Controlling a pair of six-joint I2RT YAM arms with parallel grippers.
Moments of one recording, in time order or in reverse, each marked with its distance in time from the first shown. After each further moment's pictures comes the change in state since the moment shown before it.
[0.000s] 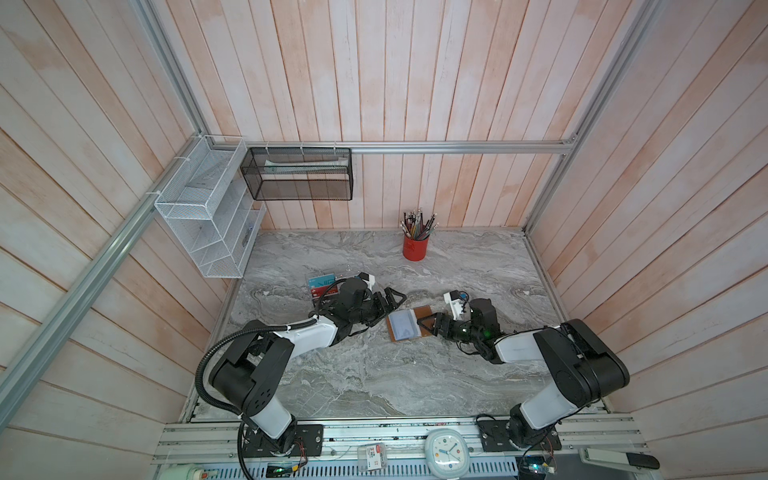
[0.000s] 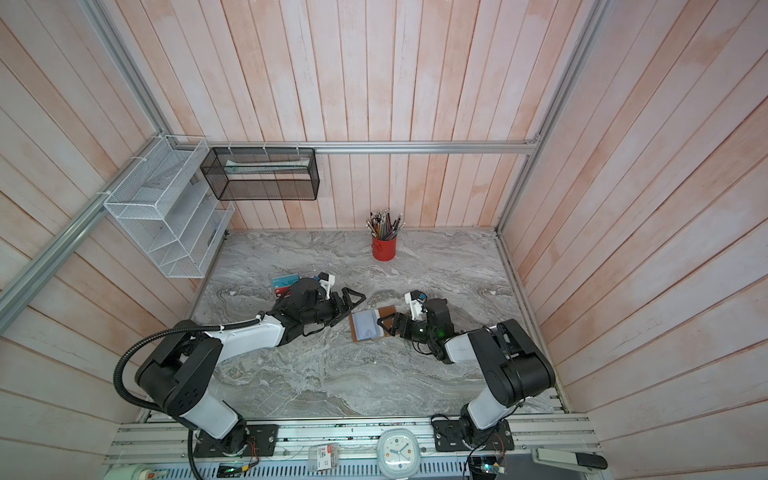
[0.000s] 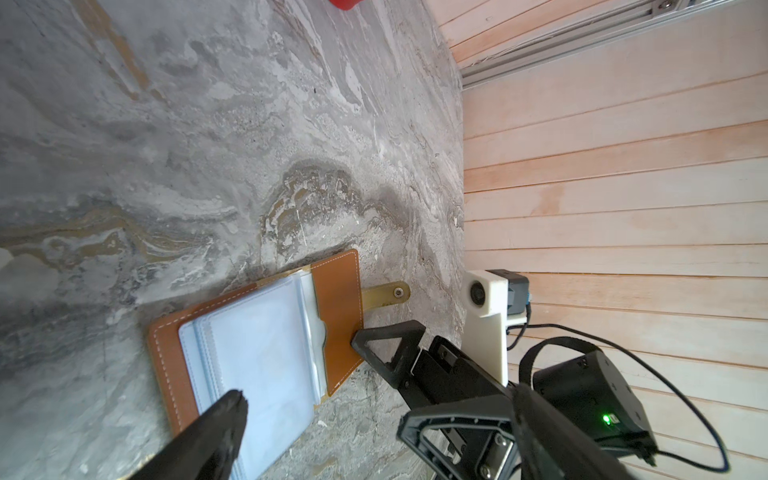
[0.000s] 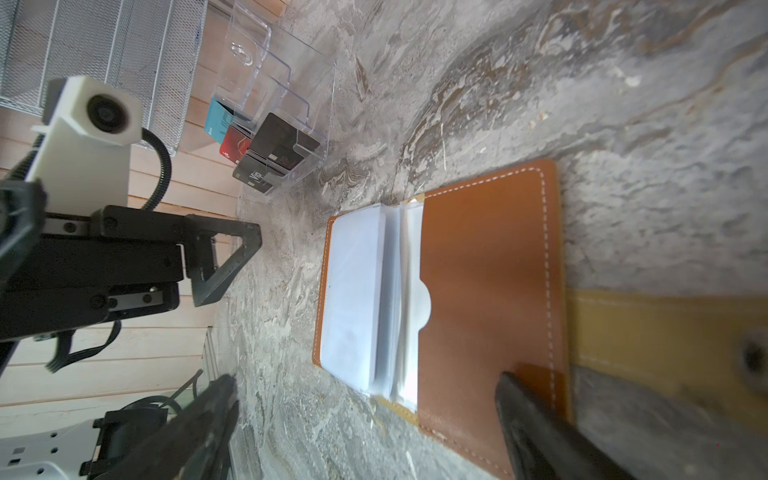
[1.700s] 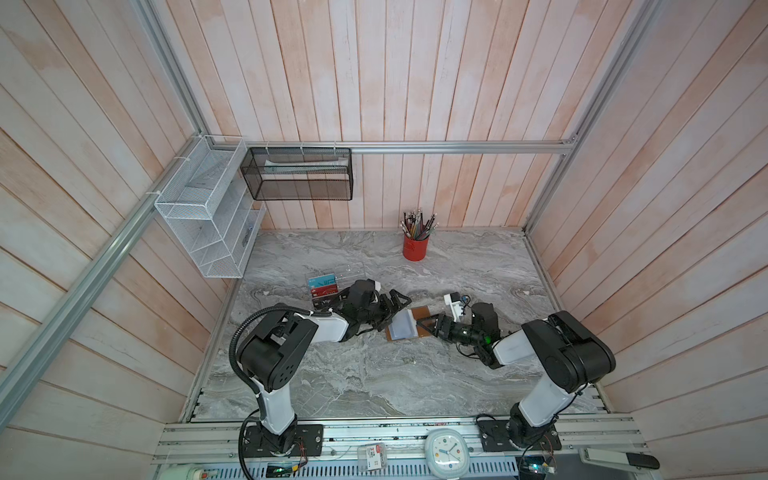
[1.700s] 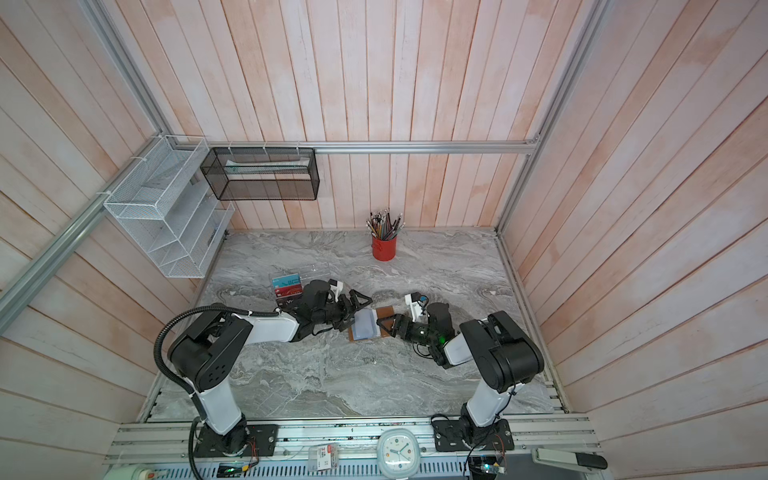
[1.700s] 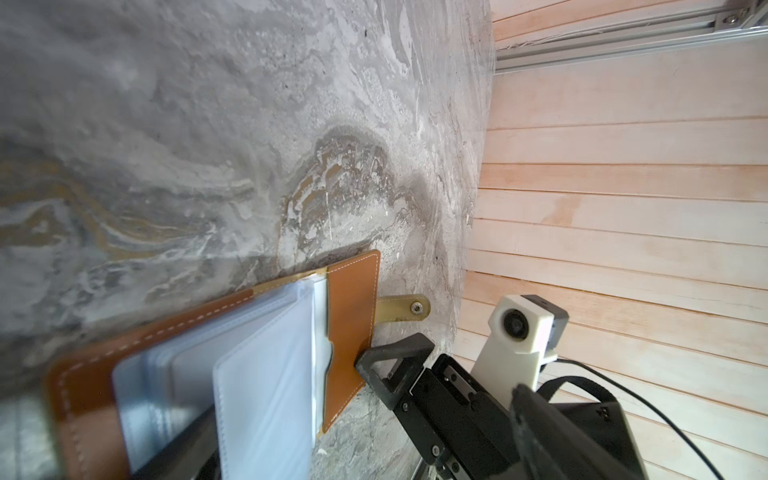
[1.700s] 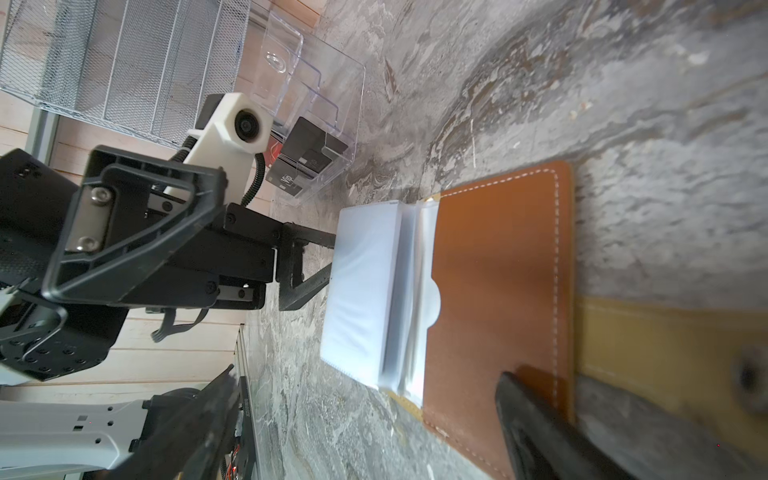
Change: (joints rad) left arm -0.010 0.175 0.037 0.114 0.067 -0.140; right arm -0.006 0.097 -0.051 0.250 -0.066 0.087
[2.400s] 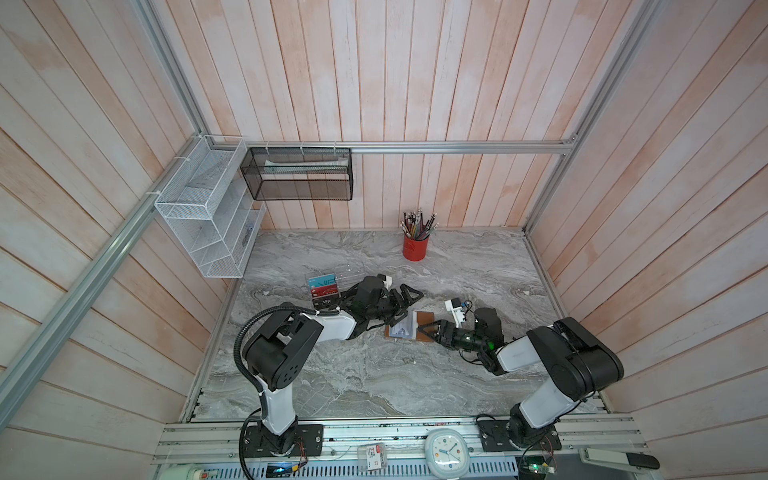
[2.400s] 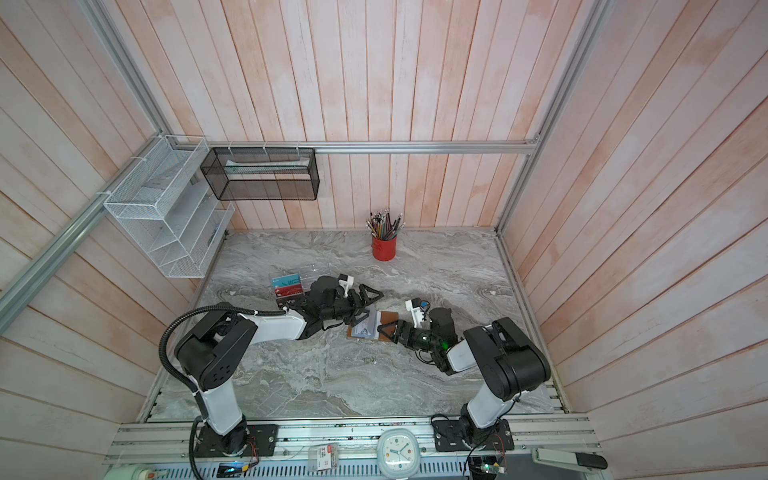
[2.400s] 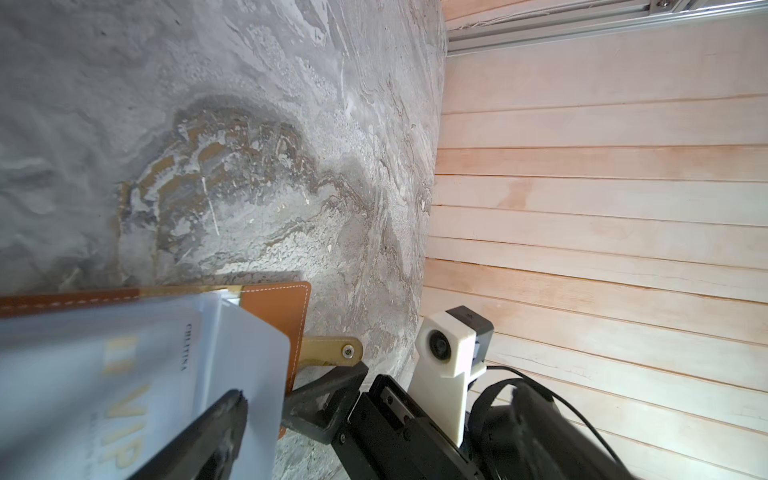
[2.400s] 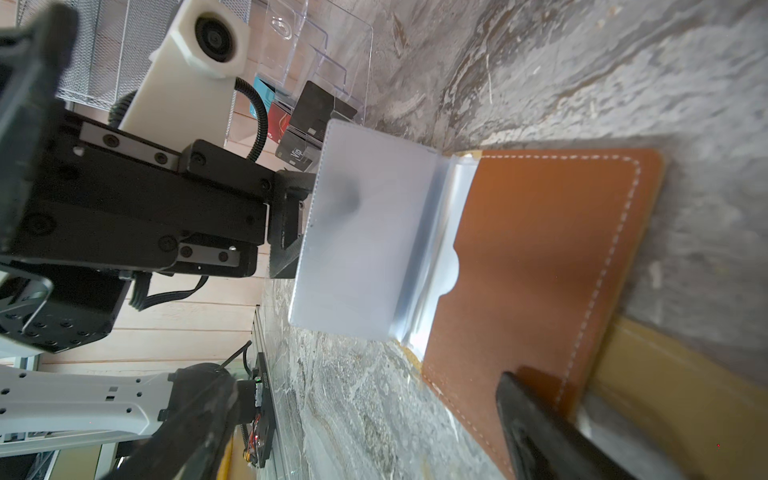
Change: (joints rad) left arm -0.061 0.030 0.082 0.051 0.012 -0.074; right arm 0.002 -0.077 -0.069 -0.021 -0.046 0.029
